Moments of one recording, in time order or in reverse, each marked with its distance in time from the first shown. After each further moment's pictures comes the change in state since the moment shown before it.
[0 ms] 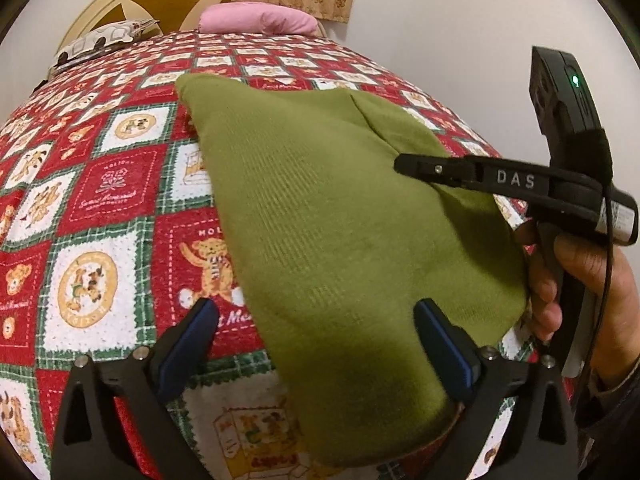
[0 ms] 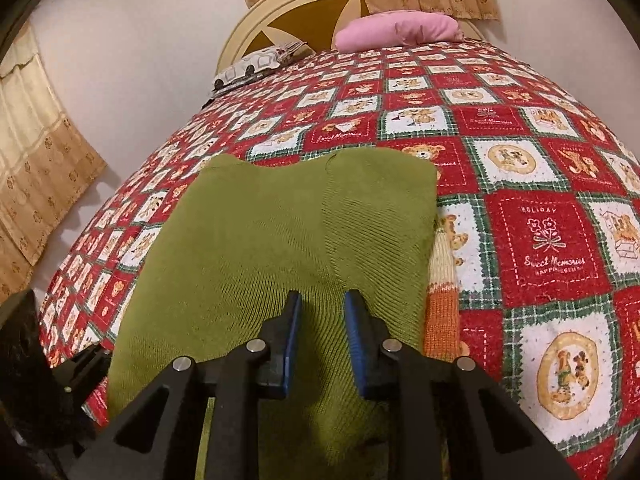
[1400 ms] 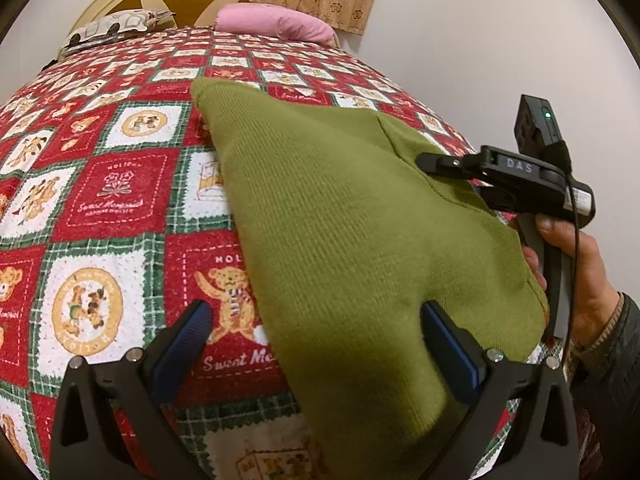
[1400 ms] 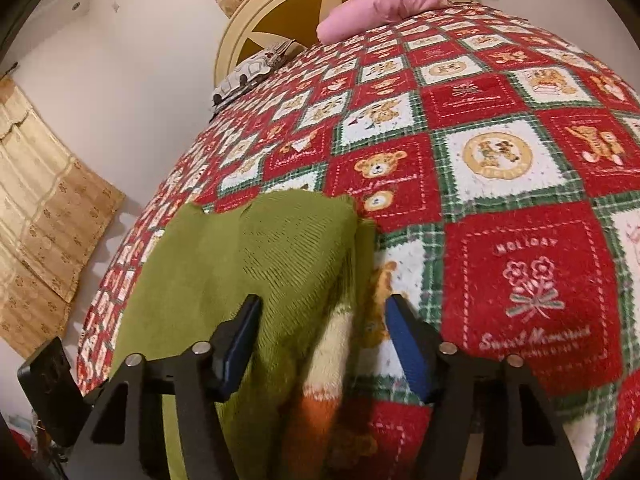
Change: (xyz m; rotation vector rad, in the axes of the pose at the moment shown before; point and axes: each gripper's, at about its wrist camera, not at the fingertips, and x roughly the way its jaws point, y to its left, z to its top) left arm 0.011 0.017 0.012 -0.086 -0.035 -0.038; right arm 0.032 -0.083 0.041 0.149 0.037 0.173
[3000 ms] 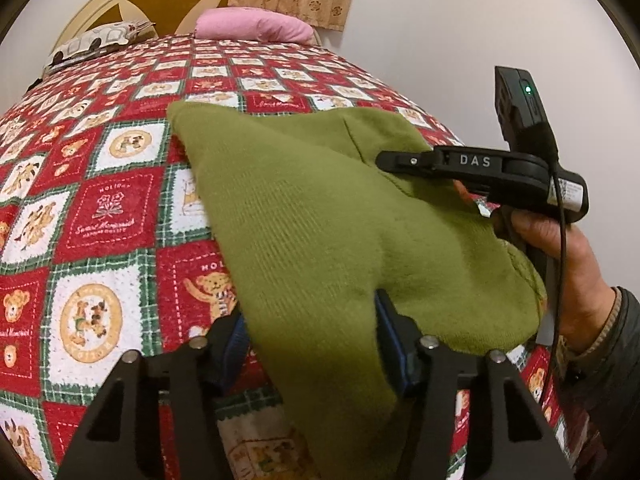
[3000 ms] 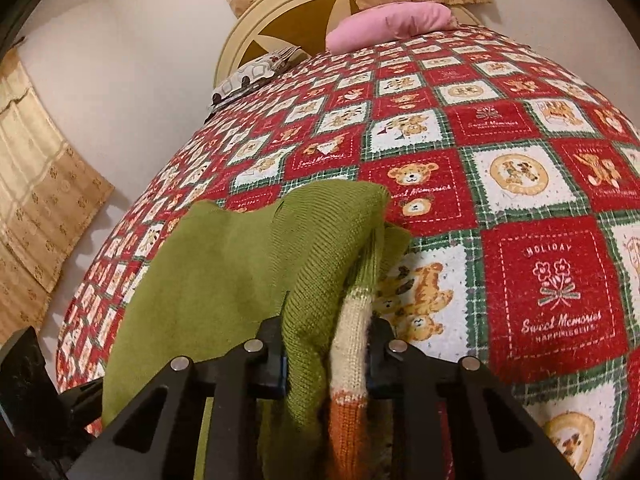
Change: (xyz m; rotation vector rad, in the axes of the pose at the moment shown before) left arm -0.010 -0.012 0.006 0.076 0.011 -0.014; right arm -0.001 0.044 -0.012 -0.057 -0.045 -0.086
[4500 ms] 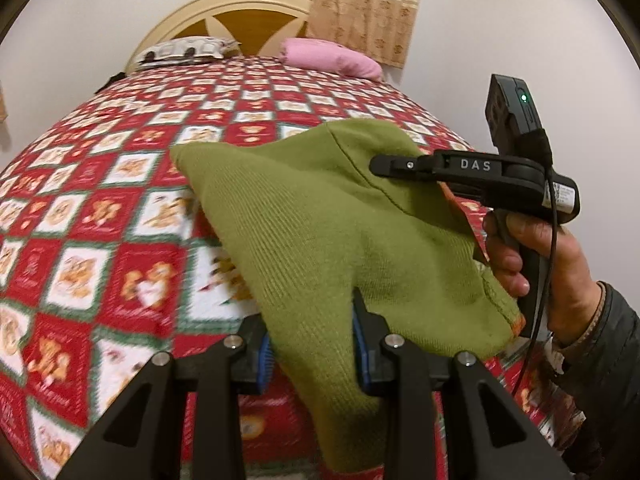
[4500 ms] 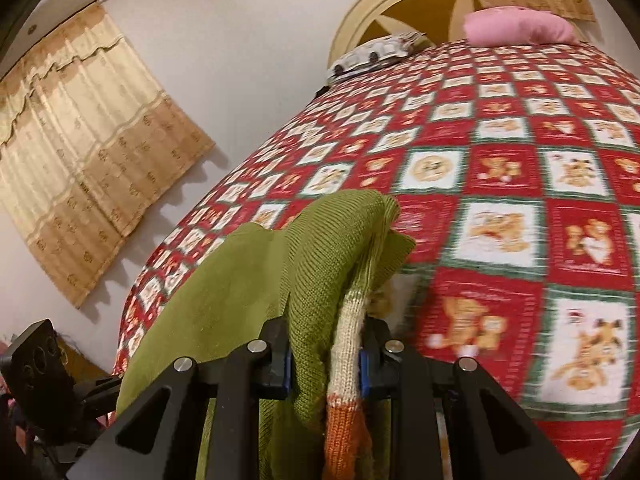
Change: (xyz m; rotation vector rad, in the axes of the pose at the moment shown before) left arm -0.168 0.089 -0.099 -0.118 -0.111 0.179; right arm 0.007 0.228 -0.082 -0.184 0.050 0.312
